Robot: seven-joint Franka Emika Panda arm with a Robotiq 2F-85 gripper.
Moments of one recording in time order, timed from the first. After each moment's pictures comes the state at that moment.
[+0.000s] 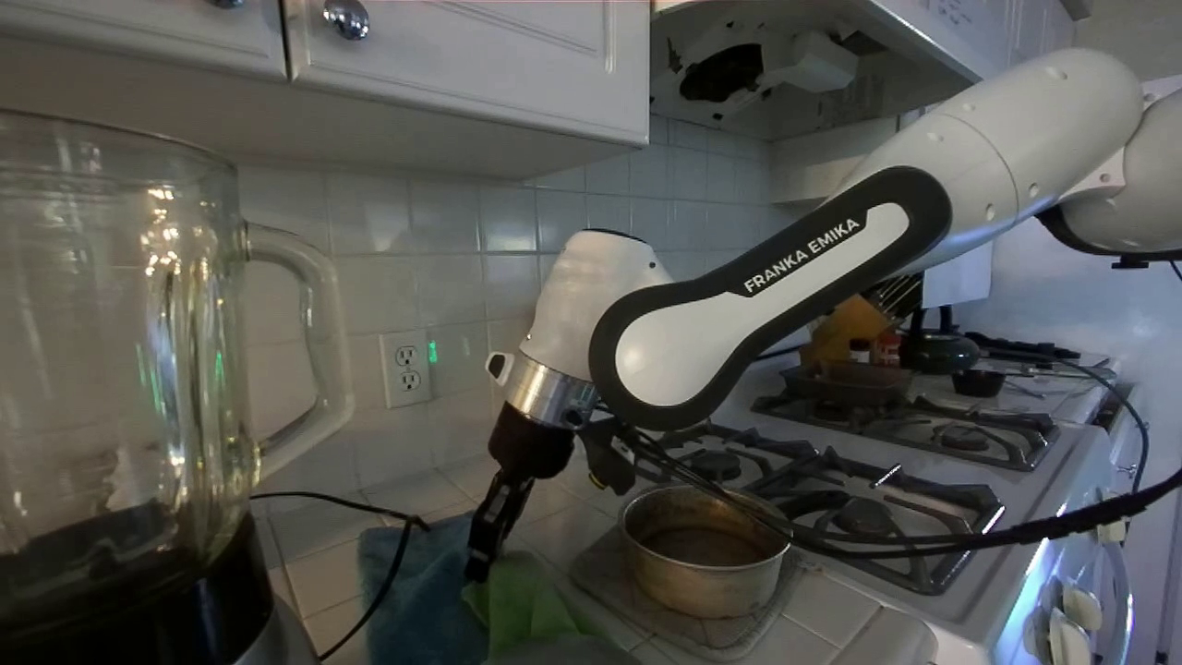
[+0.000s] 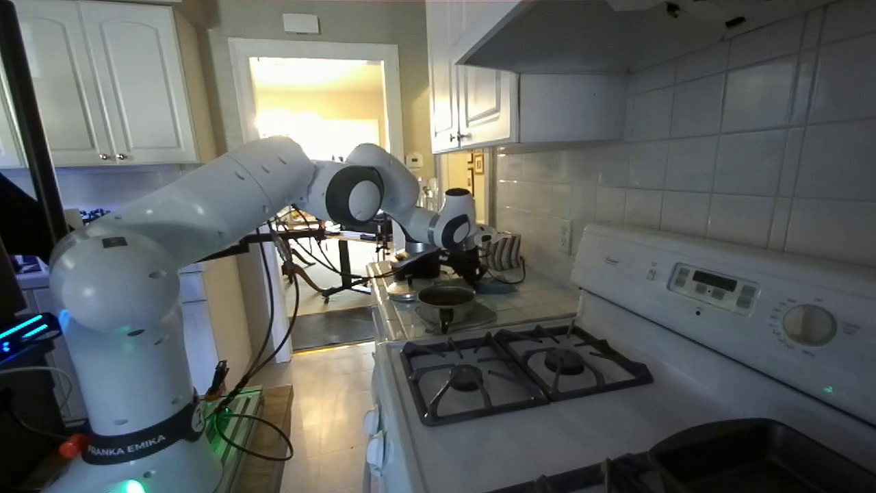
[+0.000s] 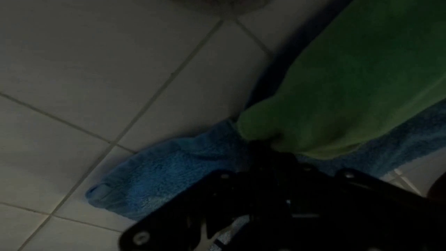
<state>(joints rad) 0.56 1.07 0.17 -1.06 -0.05 2.54 -0.10</state>
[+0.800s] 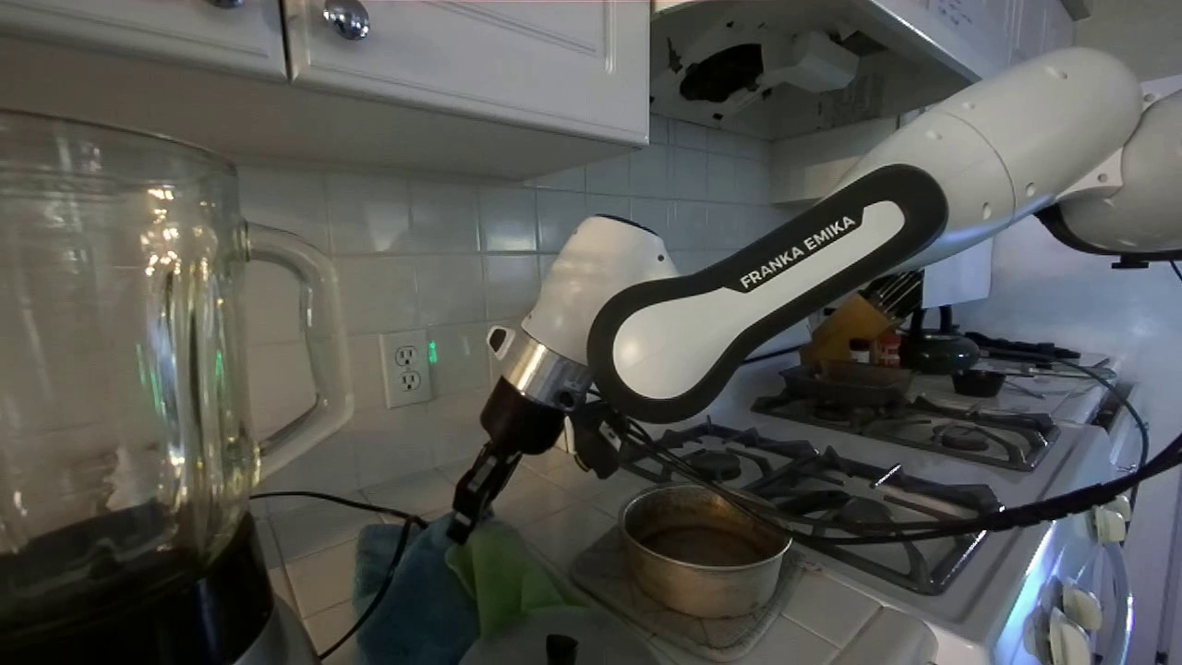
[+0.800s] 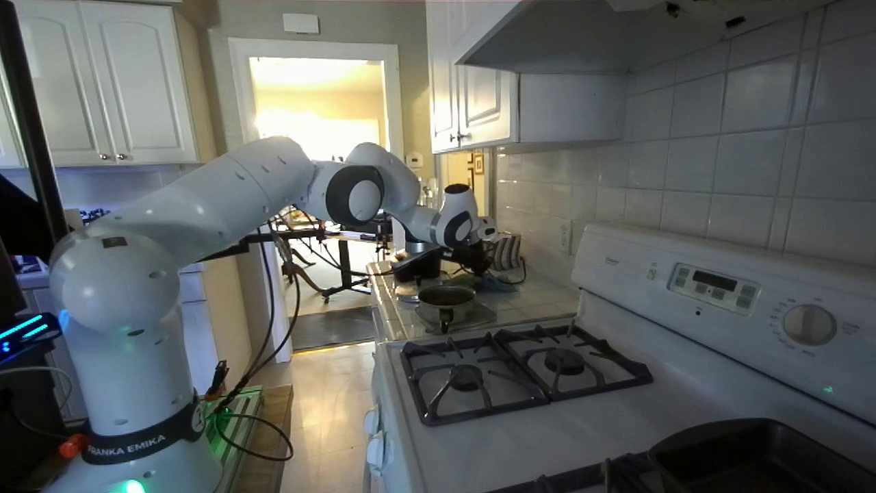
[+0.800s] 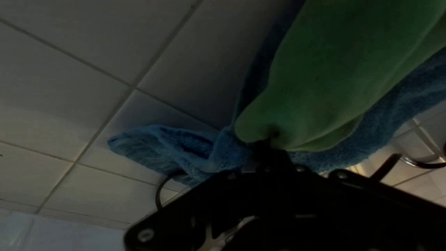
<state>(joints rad) 0.56 1.07 0.16 -1.04 -0.05 2.64 -0.08</state>
